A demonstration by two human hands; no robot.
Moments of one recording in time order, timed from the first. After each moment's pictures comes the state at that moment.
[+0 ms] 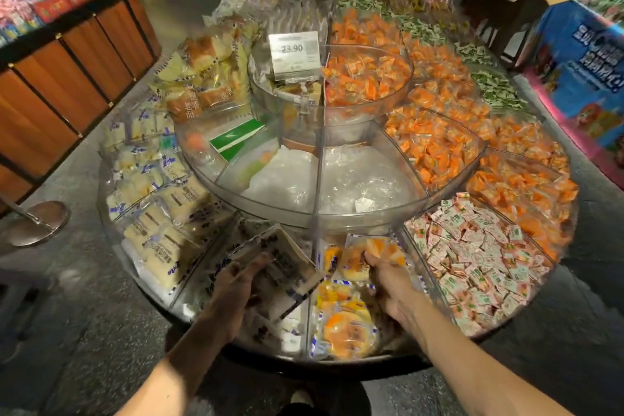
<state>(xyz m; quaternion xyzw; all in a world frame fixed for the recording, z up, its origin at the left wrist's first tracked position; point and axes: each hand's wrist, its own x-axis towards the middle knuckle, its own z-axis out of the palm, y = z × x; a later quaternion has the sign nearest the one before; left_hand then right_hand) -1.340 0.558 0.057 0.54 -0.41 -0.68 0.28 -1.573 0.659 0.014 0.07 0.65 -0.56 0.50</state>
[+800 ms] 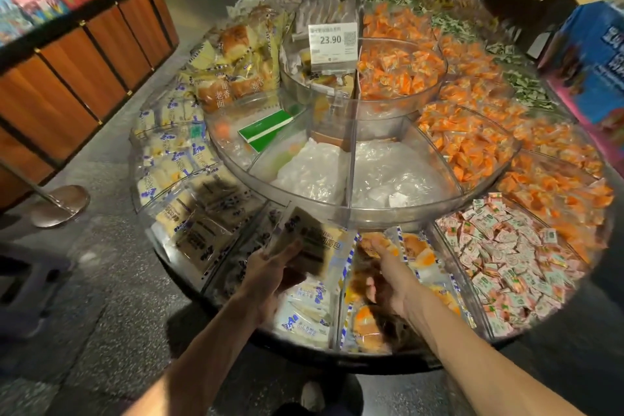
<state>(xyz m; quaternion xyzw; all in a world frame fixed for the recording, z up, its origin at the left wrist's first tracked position) -1.325 0.545 0.063 0.50 -0.36 -0.74 0.27 -1.522 0.636 0.035 0.06 0.59 -0.51 0.61</state>
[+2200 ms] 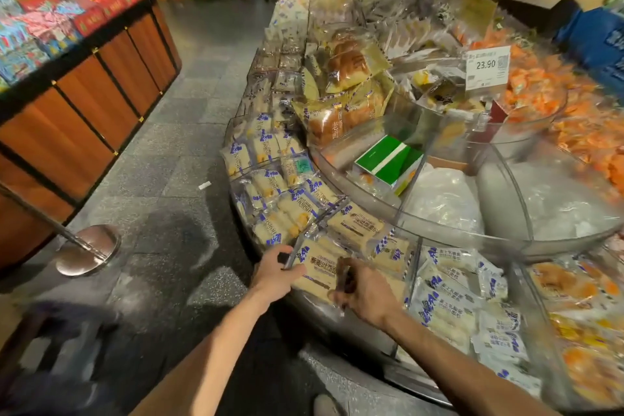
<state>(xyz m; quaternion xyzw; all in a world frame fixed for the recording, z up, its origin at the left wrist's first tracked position) -1.068 0.241 0.021 0.53 -0.64 -0.55 0.09 -1.222 0.382 0.035 -0.41 0.78 -0.28 0.38</state>
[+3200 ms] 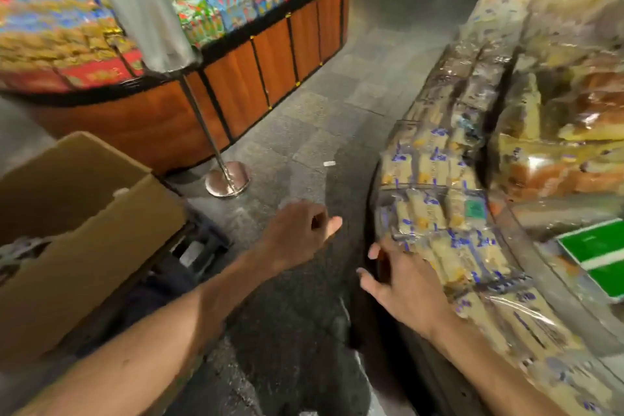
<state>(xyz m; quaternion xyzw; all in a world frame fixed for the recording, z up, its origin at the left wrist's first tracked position) -0.918 0.135 0.132 0.55 -0.78 -0.24 0.16 -1.109 0.222 0.114 -0.68 0.68 -0.16 0.23</state>
